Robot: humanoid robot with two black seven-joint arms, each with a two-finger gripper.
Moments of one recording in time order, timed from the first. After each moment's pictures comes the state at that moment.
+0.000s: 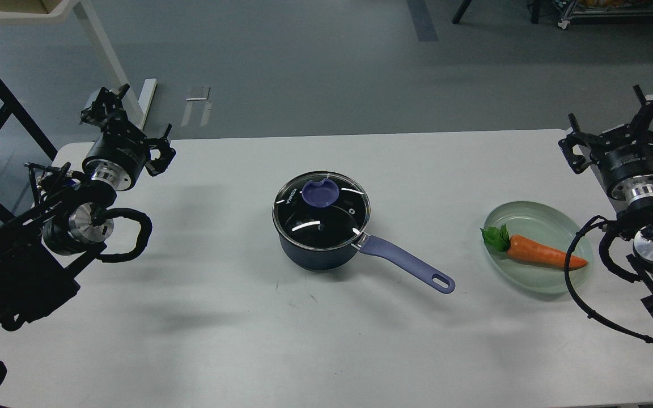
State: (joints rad) left arm -0.73 0.41 -0.57 -0.77 -0.19 -0.13 -0.40; right arm 0.51 -0.43 1.12 0.79 0.10 0.34 0.25
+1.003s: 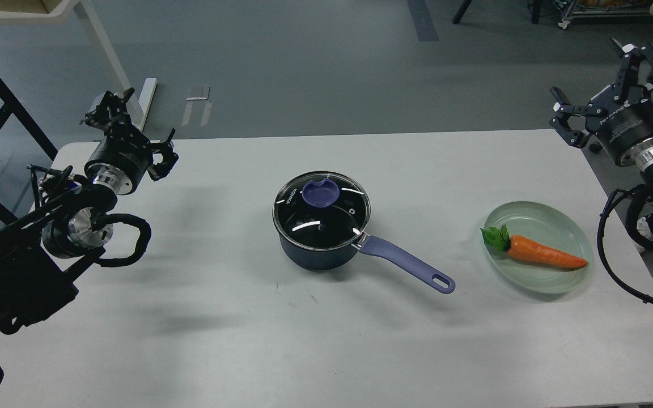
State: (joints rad) left arm -0.72 0.42 -0.54 -0.77 -0.18 -0.16 -0.40; right arm 0.69 -0.70 0.73 1.02 0.03 0.27 0.25
